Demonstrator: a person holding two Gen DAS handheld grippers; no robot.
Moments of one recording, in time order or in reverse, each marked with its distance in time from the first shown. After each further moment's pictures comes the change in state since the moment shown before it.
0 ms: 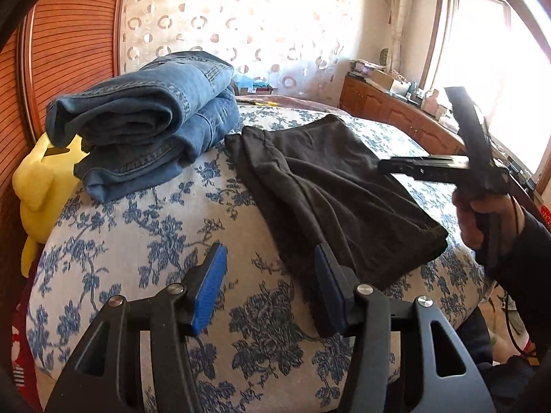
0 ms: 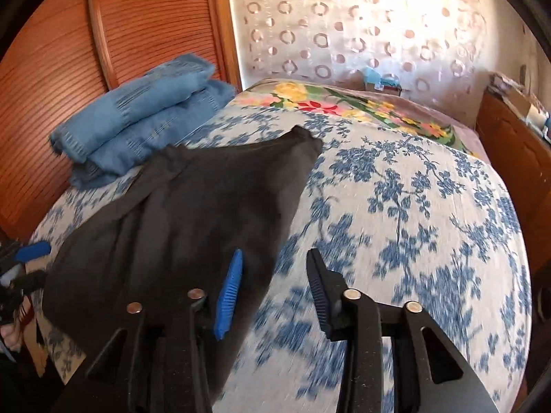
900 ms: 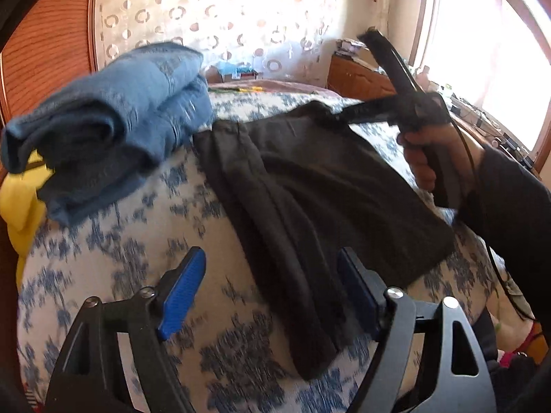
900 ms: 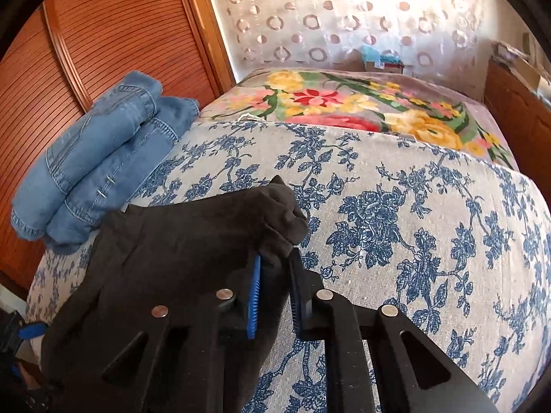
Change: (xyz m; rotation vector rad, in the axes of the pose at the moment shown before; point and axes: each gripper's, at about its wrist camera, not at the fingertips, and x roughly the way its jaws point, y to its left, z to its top) left arm 0.024 -0.018 0.009 0.058 0.081 -0.038; right arm 0.107 -0.035 0.077 0.096 0.059 0.052
